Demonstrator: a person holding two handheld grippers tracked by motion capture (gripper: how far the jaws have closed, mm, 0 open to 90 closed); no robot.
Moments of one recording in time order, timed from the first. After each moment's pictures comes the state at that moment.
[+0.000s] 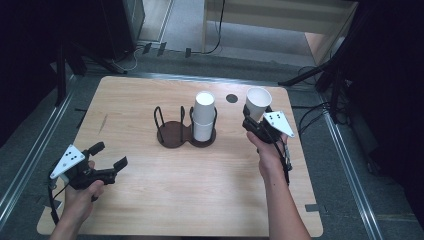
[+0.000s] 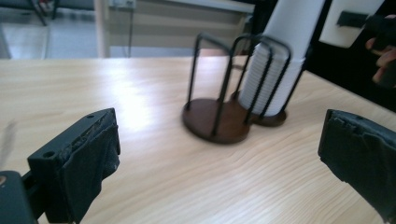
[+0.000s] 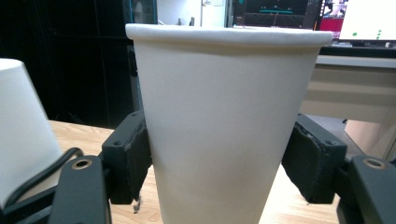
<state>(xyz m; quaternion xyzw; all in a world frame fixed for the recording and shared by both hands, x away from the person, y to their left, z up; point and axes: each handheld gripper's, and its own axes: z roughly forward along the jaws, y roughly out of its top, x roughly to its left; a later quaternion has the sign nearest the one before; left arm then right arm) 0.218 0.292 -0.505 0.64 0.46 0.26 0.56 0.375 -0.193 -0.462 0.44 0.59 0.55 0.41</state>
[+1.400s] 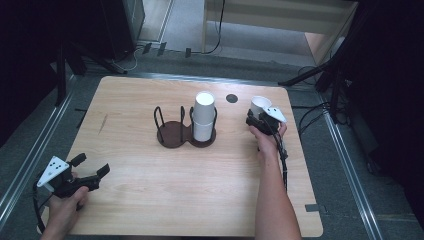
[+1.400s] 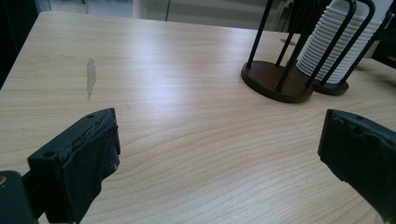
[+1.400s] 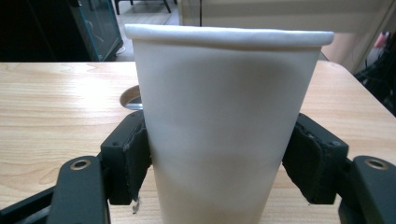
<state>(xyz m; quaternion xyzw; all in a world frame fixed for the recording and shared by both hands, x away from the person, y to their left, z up) 0.209 0.337 -0.547 0.62 0.51 0.26 0.53 0.452 -0.217 -0.534 0.56 0.61 0.43 0.36</state>
